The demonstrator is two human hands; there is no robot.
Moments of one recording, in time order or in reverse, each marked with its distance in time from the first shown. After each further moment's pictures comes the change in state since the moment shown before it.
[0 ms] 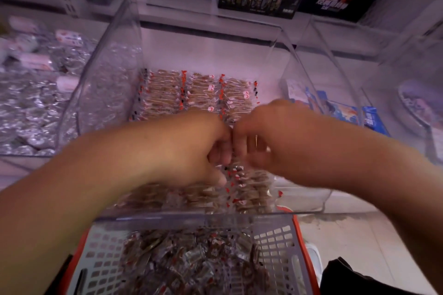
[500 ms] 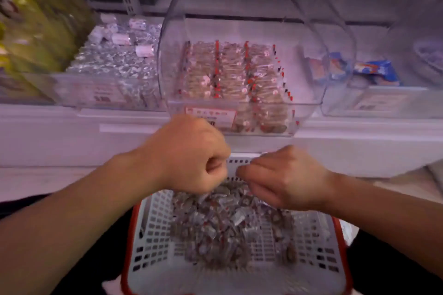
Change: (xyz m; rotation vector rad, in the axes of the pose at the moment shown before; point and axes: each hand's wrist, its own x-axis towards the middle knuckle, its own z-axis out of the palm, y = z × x) left_hand -0.128 -0.013 0.089 0.397 0.460 0.547; right_hand -0.088 -0.059 0.156 -0.088 0.701 -0.534
